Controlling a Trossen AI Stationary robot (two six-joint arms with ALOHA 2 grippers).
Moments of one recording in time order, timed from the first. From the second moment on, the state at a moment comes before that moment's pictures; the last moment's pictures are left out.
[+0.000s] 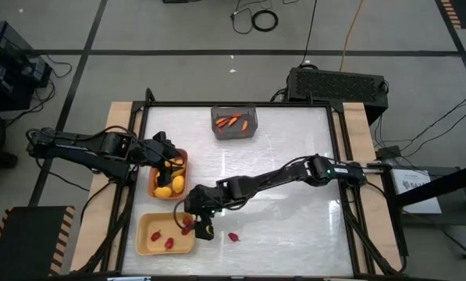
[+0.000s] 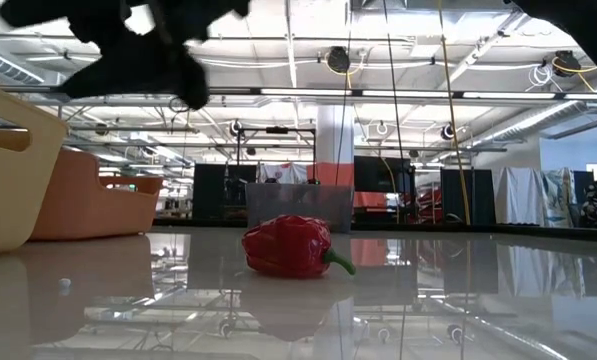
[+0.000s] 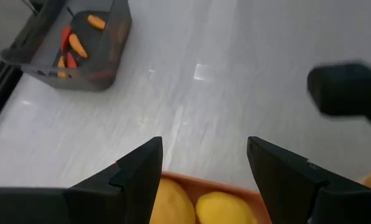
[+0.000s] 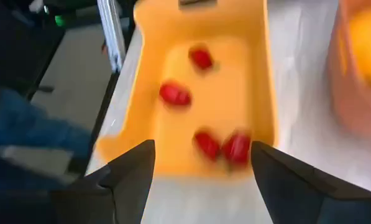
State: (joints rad) left arm -0.10 0.89 0.87 -0.82 -0.21 -0.21; right arm 0.24 2.39 2.15 -0.46 -0.18 0.32
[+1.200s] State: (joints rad) left arm -0.10 0.89 0.87 -0.67 -0.19 -0.05; right arm 0.42 2.40 2.02 -0.97 -0.03 1.22
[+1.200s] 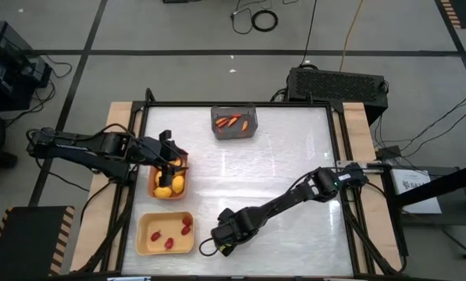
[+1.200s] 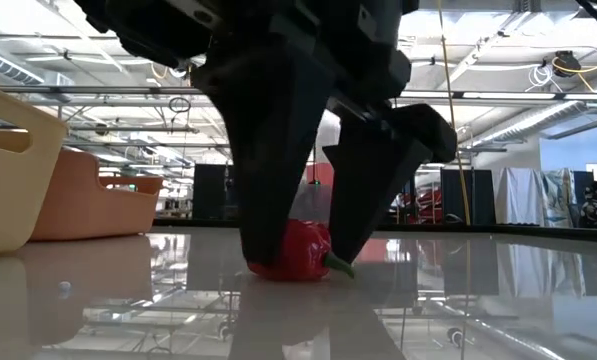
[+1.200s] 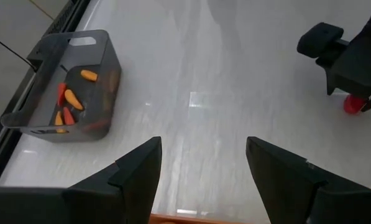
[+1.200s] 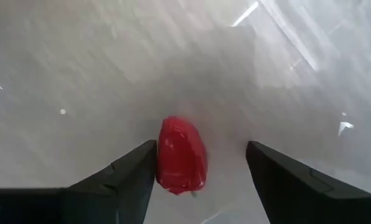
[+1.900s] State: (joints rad) left arm -0.10 0.89 0.87 -0.67 -0.19 -0.04; right arm 0.38 2.39 2.10 -0.89 -0.09 1.14
